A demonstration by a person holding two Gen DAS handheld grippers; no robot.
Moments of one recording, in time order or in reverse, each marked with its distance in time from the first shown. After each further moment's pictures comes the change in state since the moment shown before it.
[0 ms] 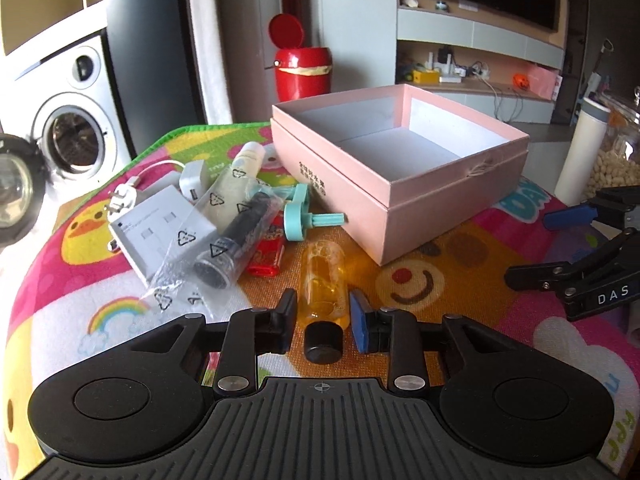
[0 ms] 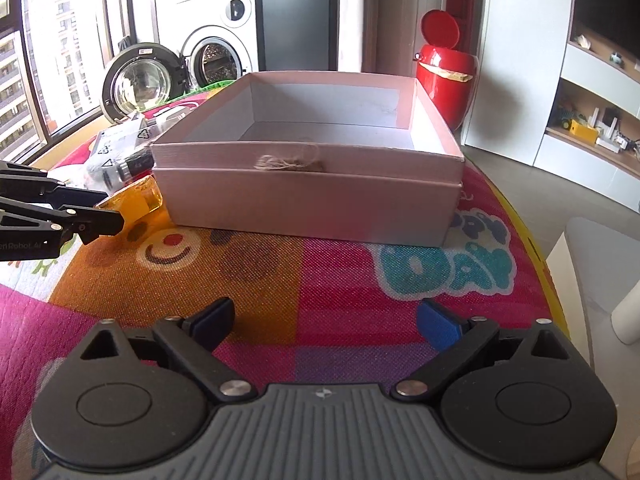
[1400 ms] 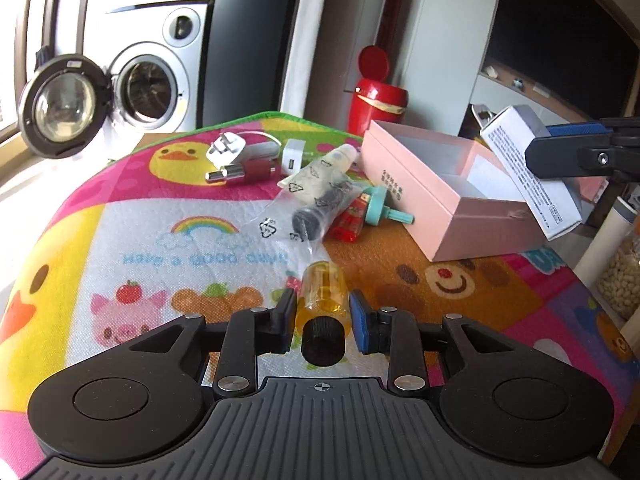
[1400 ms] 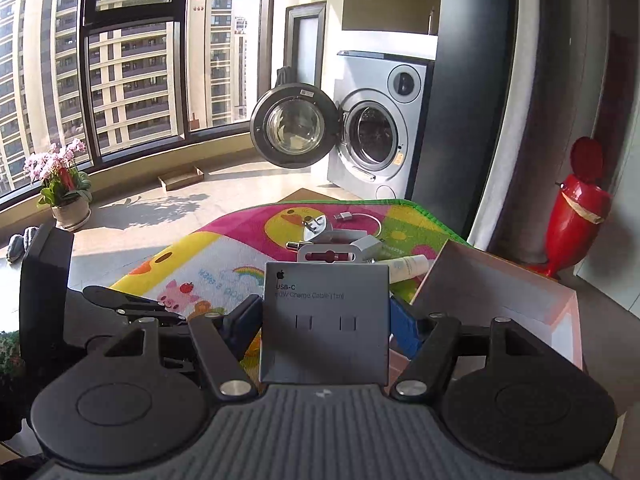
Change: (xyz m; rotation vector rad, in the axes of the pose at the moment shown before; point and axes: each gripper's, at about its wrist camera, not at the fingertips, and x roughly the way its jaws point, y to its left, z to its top) left arm -0.056 0.028 -0.042 -0.267 -0.100 0.049; right arm -0.081 0.093 0.096 -0.302 -0.167 0.303
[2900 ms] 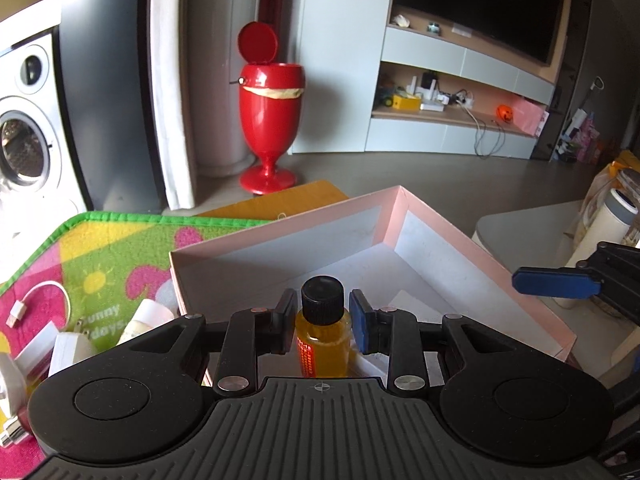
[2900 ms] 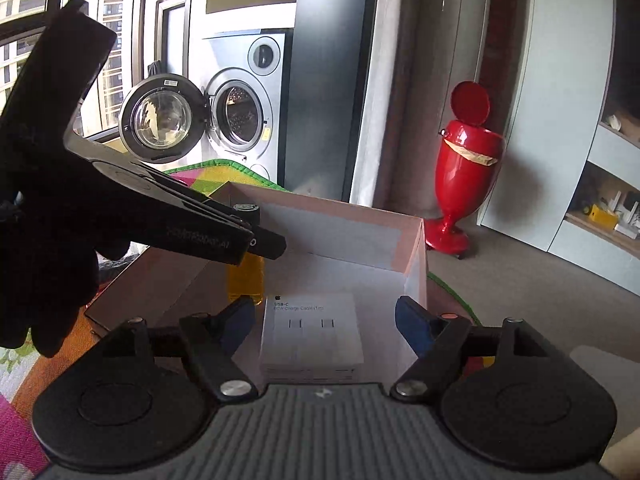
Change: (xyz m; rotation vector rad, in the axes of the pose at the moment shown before) left arm 0.203 -0.109 0.149 0.221 0.123 -0.175; right arm 0.058 -0.140 -0.054 0.160 0.021 -0.288
